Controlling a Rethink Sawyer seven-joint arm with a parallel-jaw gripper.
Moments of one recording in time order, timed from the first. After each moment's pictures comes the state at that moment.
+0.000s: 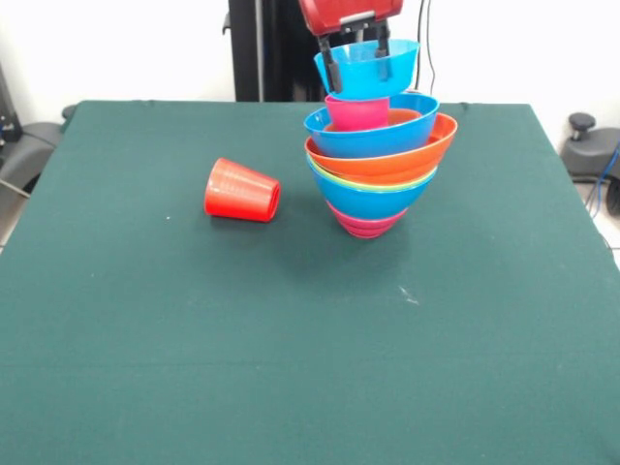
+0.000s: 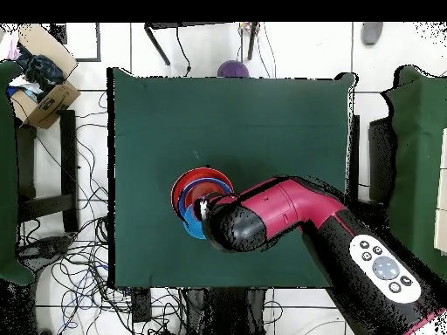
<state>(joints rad) -0.94 -0.84 1.01 2.08 -0.65 0.65 2.08</state>
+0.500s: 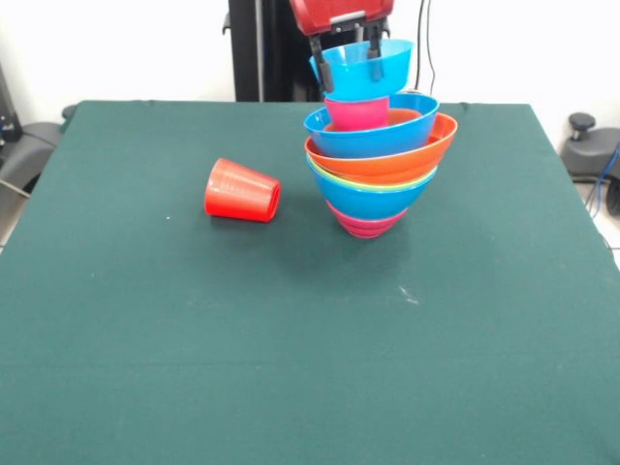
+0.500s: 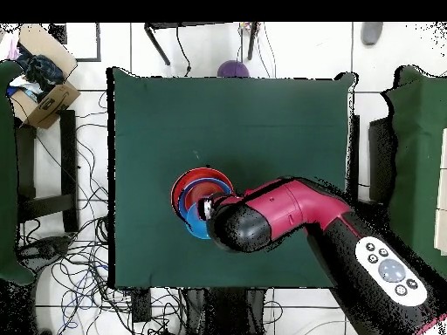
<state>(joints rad) -0.96 -0.84 1.01 2.08 -0.65 0.65 2.08</state>
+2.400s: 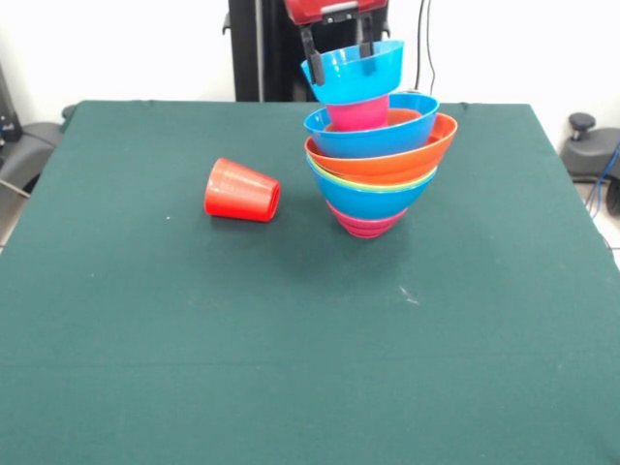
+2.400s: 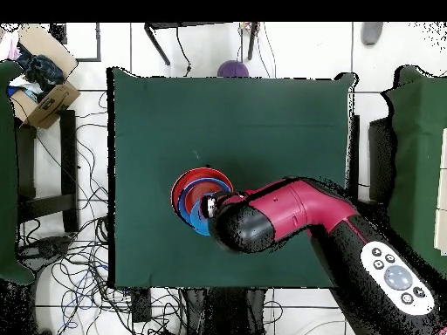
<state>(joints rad) -0.96 -0.88 1.01 2.08 -0.63 0.65 2.08</state>
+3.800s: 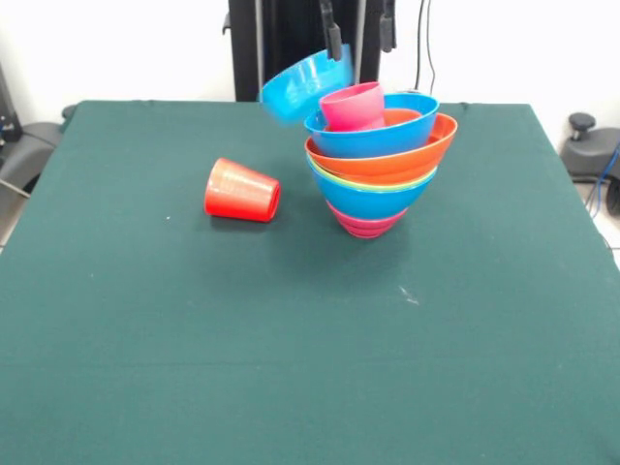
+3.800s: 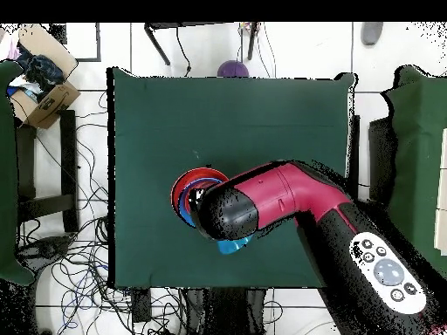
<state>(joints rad) -0.89 -0.94 1.01 2.00 -0.54 0.81 2.08</state>
